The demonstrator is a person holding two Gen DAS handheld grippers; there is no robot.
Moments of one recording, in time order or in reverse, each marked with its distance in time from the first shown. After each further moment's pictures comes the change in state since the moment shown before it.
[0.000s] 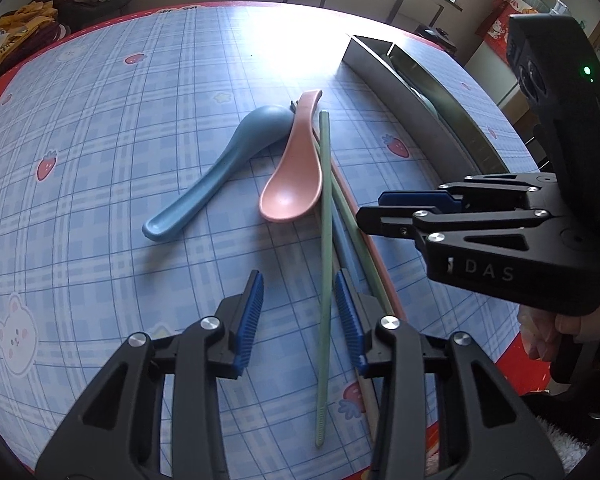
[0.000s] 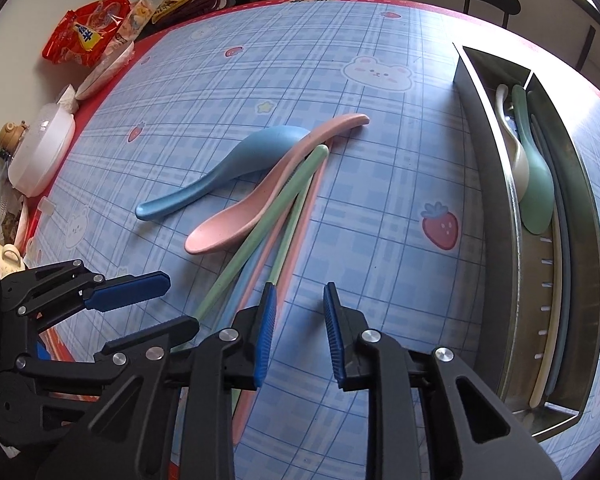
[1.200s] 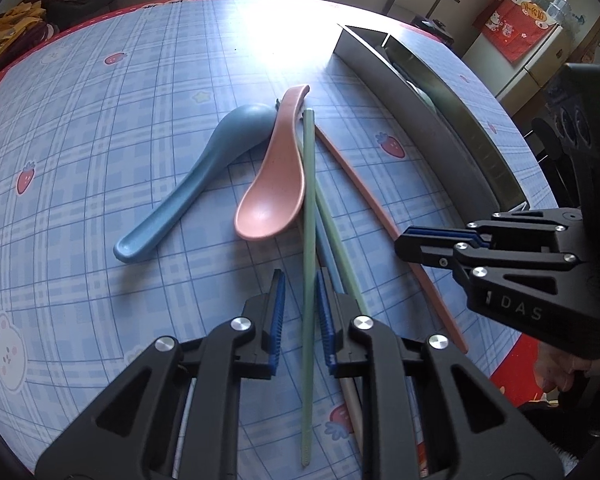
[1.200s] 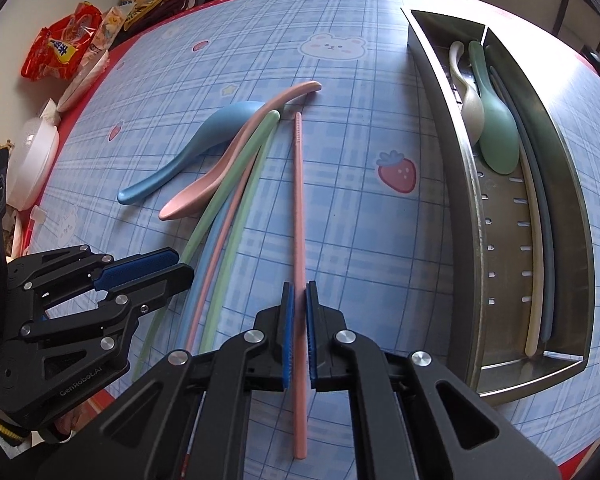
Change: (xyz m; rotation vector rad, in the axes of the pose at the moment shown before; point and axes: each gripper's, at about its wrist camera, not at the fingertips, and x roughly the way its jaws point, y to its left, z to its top) left arm 0.012 -0.009 0.014 0.015 0.033 -0.009; right arm -0.011 -0.020 -0.023 0.113 0.040 -0.018
